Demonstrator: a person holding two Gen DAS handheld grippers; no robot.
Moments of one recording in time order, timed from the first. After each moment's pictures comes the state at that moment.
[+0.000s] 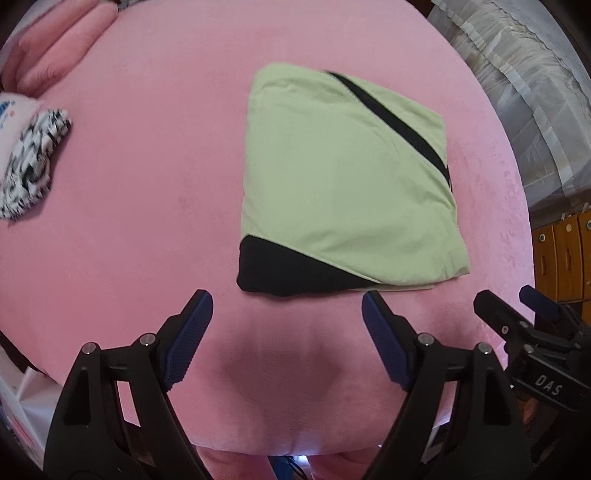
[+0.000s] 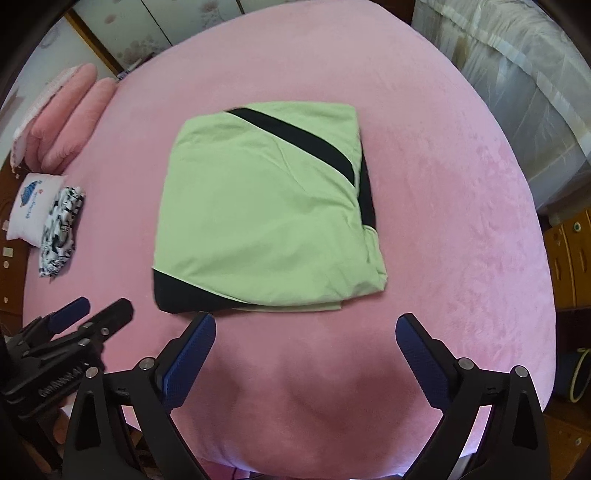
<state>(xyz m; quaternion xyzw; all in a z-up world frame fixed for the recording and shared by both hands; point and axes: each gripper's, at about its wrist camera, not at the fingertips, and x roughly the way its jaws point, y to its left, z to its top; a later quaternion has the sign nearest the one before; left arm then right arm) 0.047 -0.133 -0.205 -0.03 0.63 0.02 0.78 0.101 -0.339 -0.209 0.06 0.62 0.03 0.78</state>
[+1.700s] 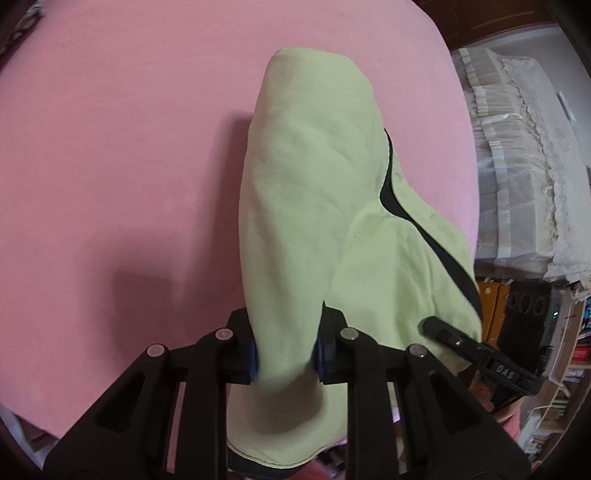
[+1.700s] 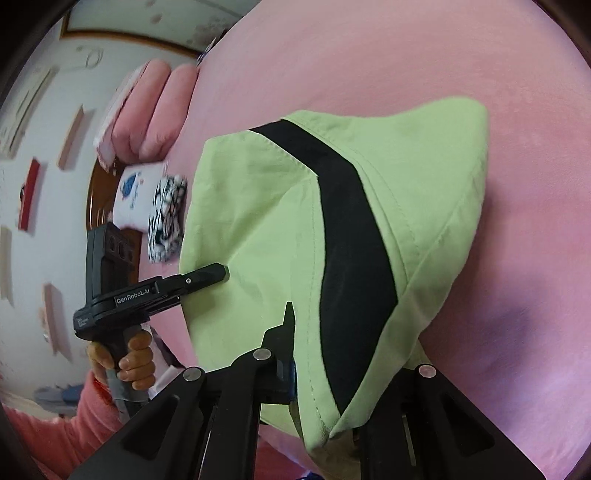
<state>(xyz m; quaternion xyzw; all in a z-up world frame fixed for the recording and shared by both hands) 0.121 0.027 -0.248 -0.25 0.66 -0.06 0.71 0.181 -0.260 -0.261 0.22 0.64 0.28 0.68</state>
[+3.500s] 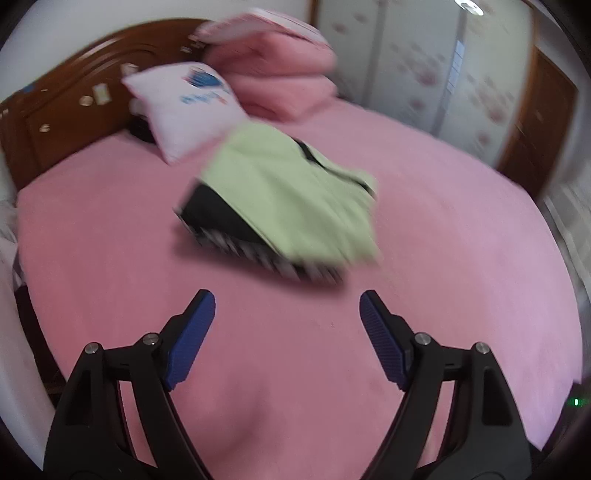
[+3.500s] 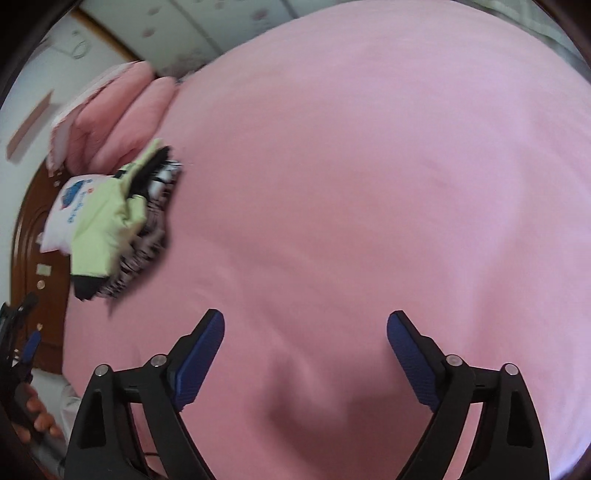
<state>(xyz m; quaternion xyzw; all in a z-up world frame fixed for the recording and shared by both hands) -0.082 0.378 -0.102 -0.14 0.37 0.22 0.89 0.000 -0.001 -0.294 0.17 0.56 0.06 0.81</state>
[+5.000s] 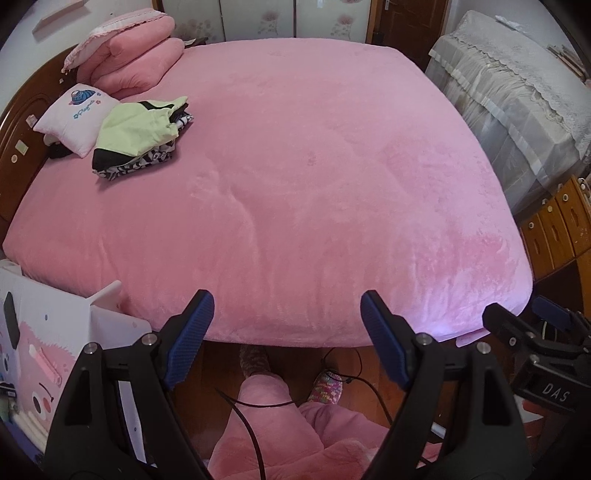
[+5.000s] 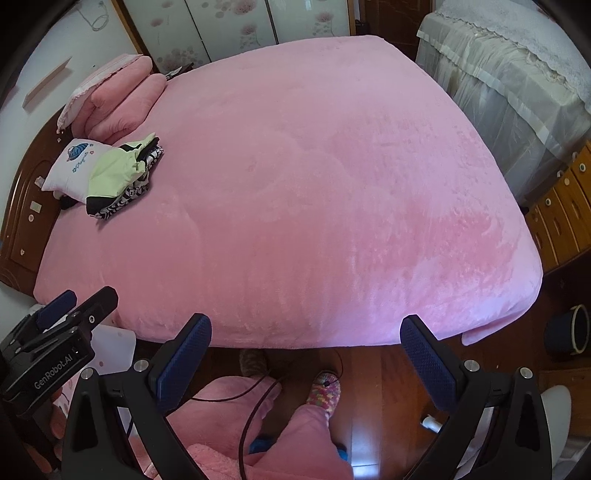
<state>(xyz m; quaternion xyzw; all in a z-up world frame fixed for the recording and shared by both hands) -0.302 -0.018 0.024 -0.02 0.52 0.03 0.86 -0.261 -0.189 -0.063 0.05 0.54 0.03 0.84</state>
